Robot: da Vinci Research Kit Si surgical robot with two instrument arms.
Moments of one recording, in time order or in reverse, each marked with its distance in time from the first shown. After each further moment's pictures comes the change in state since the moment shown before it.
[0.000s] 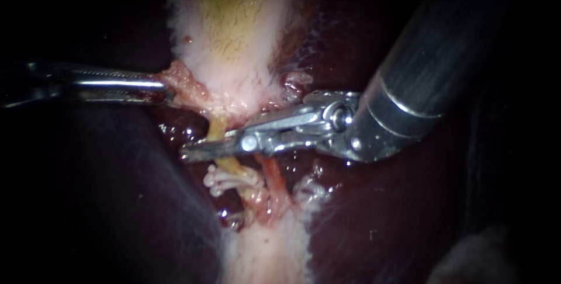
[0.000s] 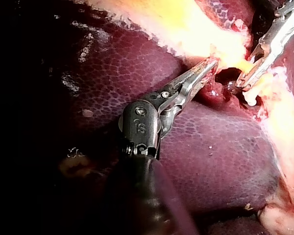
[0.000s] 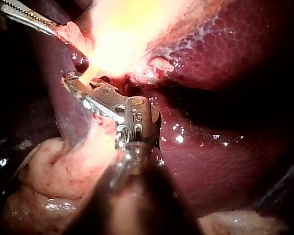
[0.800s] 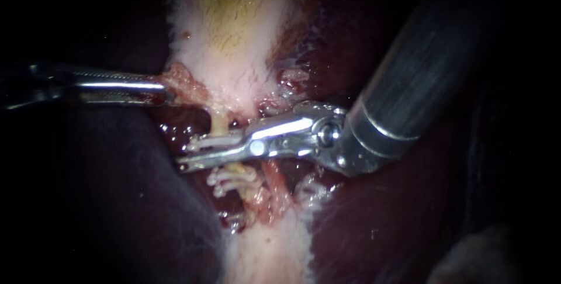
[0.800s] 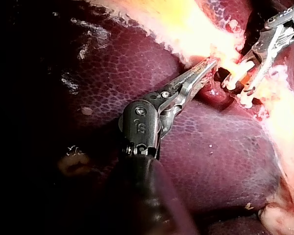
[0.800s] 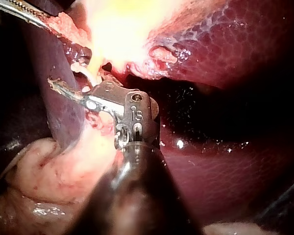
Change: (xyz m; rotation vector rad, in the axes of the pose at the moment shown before) right arm -0.003 0.005 0.002 0.023 0.089 -0.150; left arm -0.001 0.000 0.000 0.001 -0.002 0.002
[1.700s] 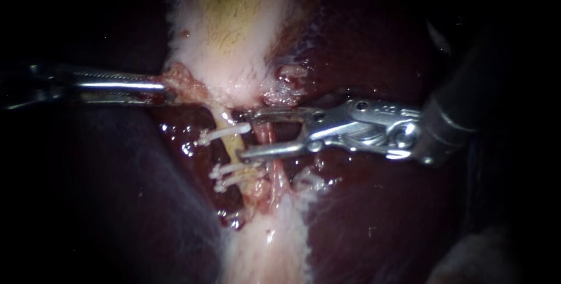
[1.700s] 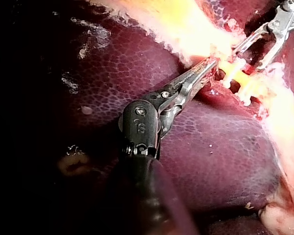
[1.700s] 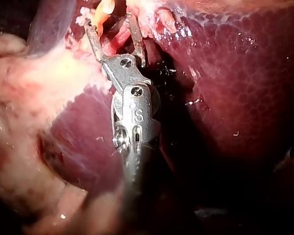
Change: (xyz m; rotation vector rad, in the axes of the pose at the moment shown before) right arm -0.002 0.001 -0.010 -0.087 0.000 -0.458; left arm 0.000 0.000 0.000 0.001 0.000 0.001
